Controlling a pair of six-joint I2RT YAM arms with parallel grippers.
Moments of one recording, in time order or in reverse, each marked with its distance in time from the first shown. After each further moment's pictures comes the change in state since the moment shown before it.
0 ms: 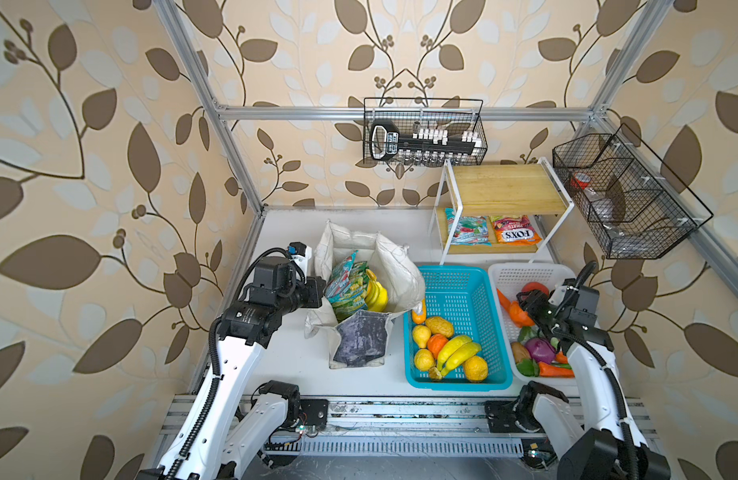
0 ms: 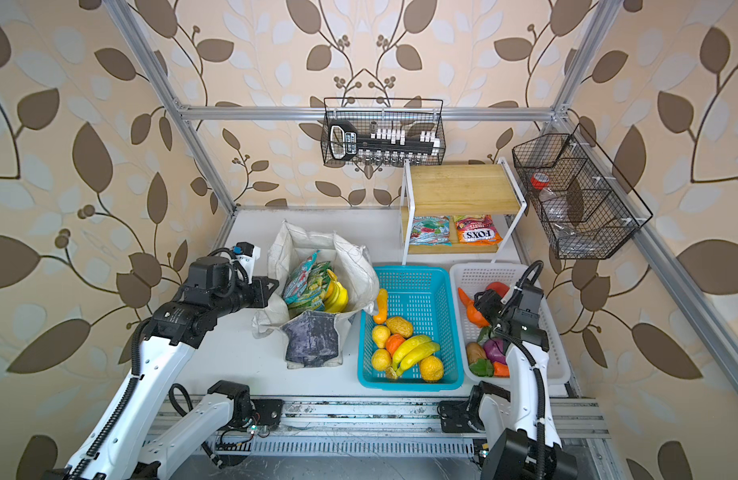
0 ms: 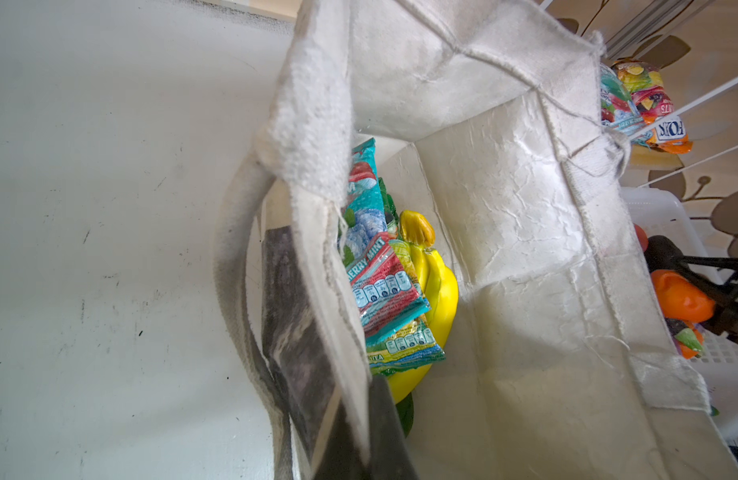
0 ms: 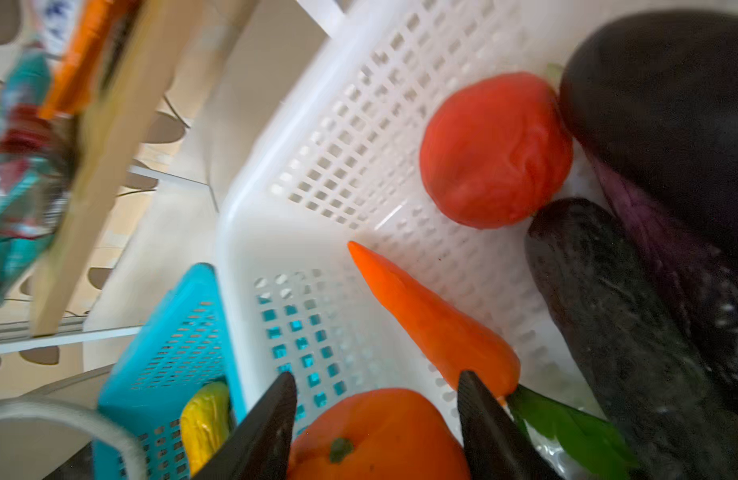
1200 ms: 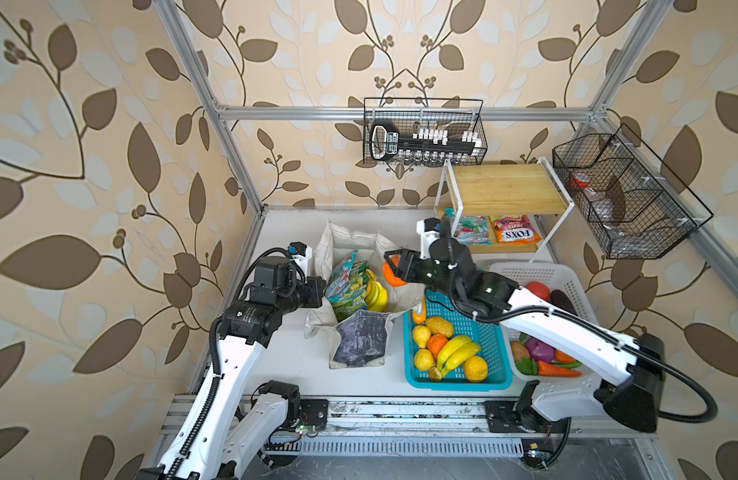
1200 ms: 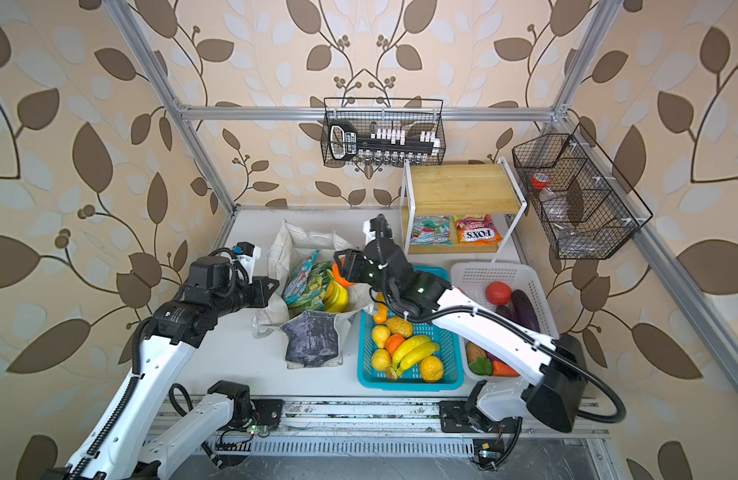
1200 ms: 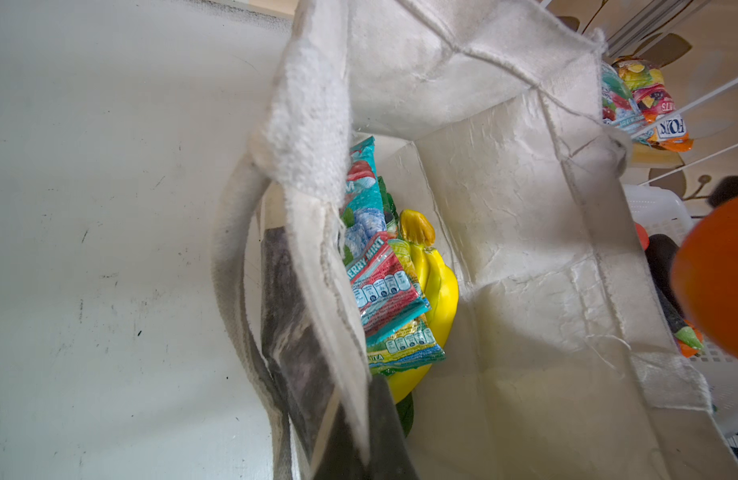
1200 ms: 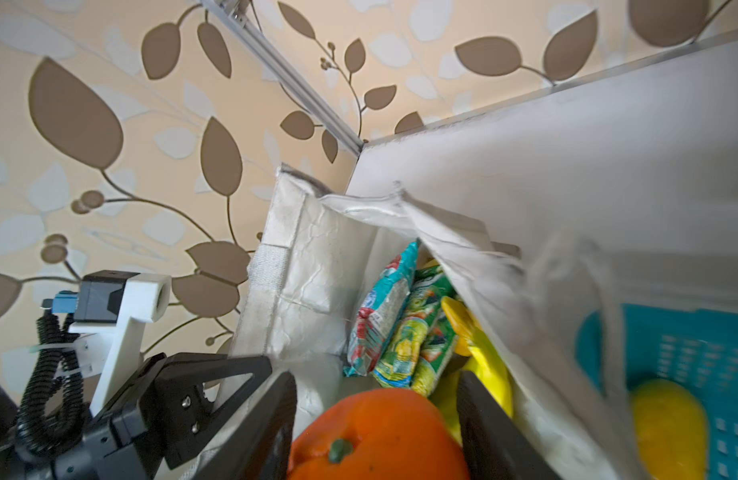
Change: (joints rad) left arm 0.000 0.005 0.000 0.000 0.005 0.001; right arm 1.295 0.607 0.704 0.272 0.480 0.262
